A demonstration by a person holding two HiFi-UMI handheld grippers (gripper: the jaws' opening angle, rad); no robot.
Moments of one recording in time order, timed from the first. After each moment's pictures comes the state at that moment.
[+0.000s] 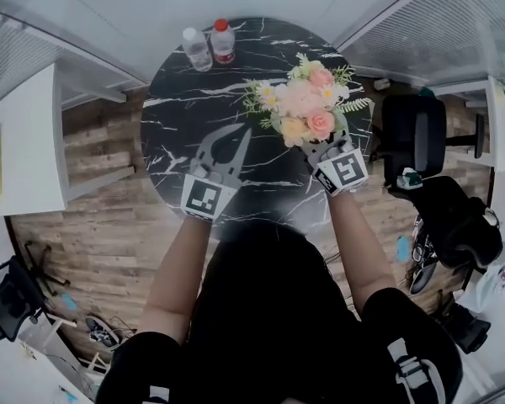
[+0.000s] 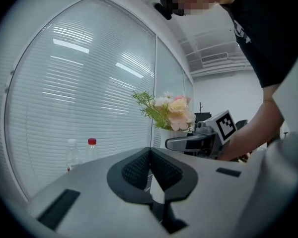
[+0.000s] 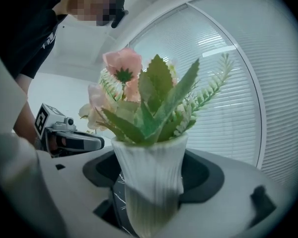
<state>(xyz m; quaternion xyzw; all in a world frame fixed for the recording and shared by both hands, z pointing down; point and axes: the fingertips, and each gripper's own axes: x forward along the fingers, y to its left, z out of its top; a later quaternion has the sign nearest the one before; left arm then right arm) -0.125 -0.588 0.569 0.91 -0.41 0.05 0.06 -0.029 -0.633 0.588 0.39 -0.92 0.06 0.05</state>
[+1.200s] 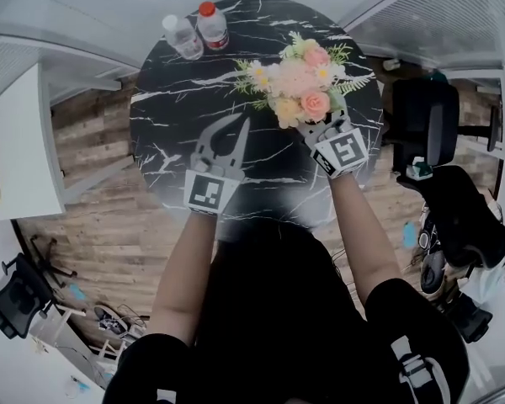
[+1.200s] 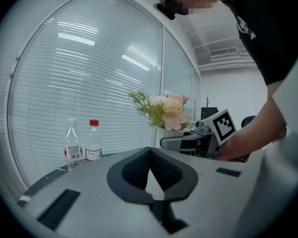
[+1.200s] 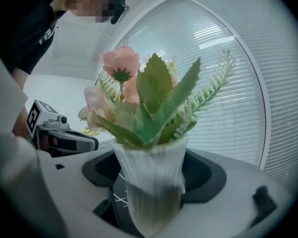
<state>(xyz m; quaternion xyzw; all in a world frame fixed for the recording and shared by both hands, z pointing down) -0.116 -0.617 0.631 0.89 -0.44 0.07 0.10 -0.028 -0.675 0.655 0.38 -0.92 0.08 0.07</state>
